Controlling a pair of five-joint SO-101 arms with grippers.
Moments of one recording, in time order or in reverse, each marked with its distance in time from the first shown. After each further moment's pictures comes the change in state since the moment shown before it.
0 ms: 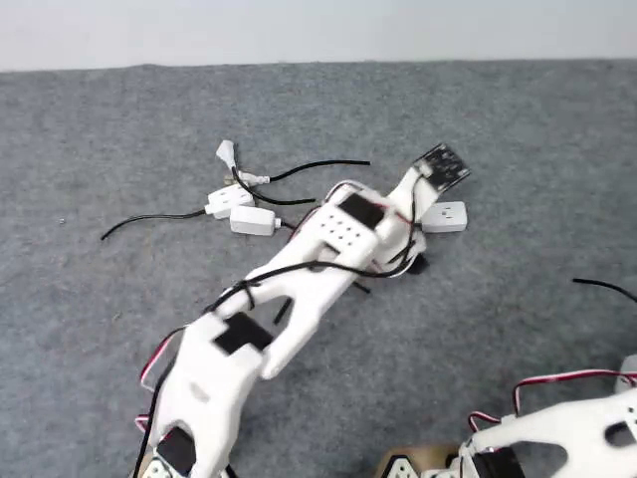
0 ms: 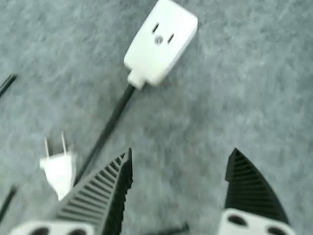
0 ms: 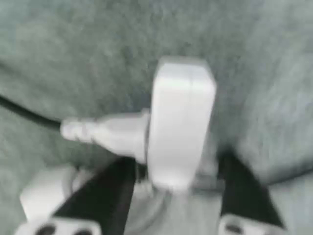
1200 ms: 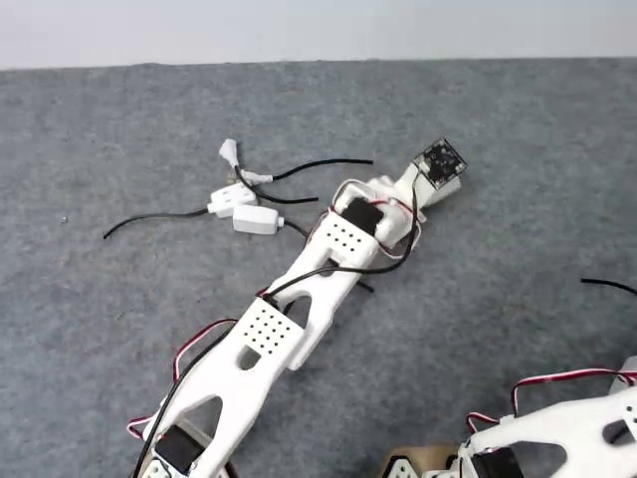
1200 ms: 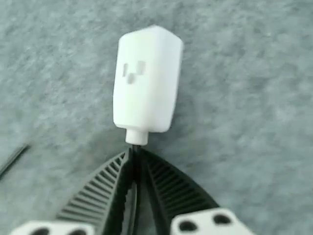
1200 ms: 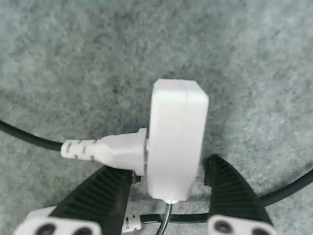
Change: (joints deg) left arm -3.7 49.1 -65.8 4.4 -3.7; right arm -1.5 2.7 -1.0 -9.3 -1.4
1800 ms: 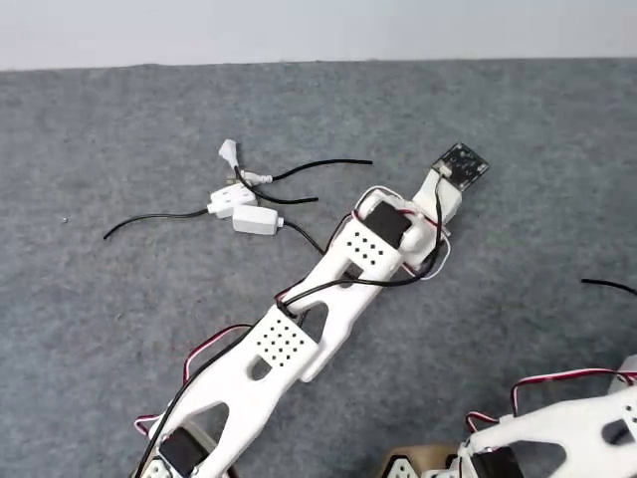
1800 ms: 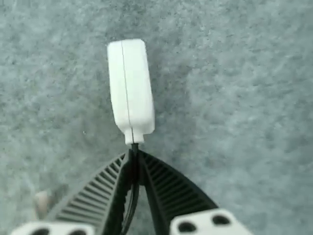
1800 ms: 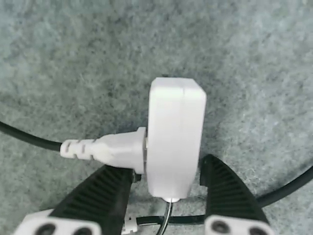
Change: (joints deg) left arm 6.9 -4.0 -8.2 21.0 14.9; right arm 0.0 0.1 0.0 -0.2 0.0
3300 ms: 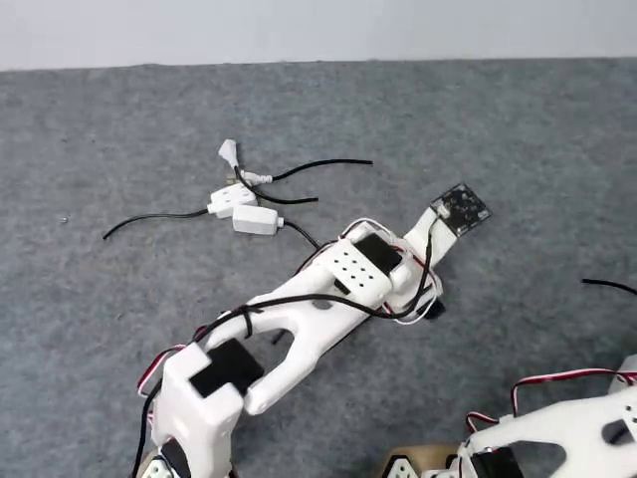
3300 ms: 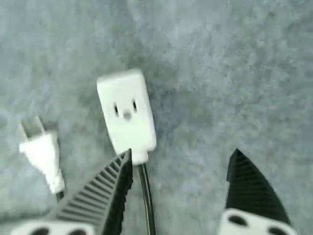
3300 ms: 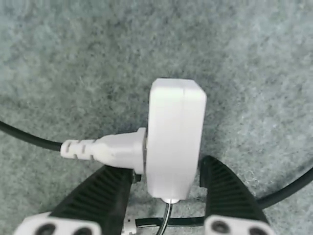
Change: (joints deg) left arm 4.3 -58.0 94.5 -31.3 -4.7; right arm 0.0 0.4 -0.1 -0.9 0.0
